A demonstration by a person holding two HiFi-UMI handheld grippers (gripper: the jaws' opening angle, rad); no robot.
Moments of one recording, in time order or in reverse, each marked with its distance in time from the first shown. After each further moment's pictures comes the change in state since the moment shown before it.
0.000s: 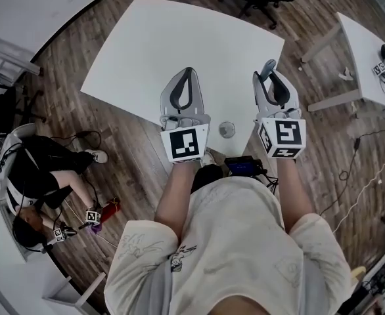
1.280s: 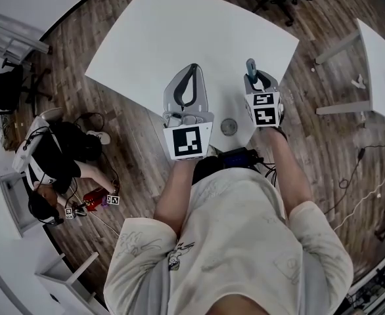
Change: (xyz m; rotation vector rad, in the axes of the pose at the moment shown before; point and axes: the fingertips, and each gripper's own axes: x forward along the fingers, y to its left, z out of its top) left arm 0.027 -0.040 -0.042 0.038 0.044 0.056; right arm 0.089 -0.036 -0.212 -0.079 0.457 0.110
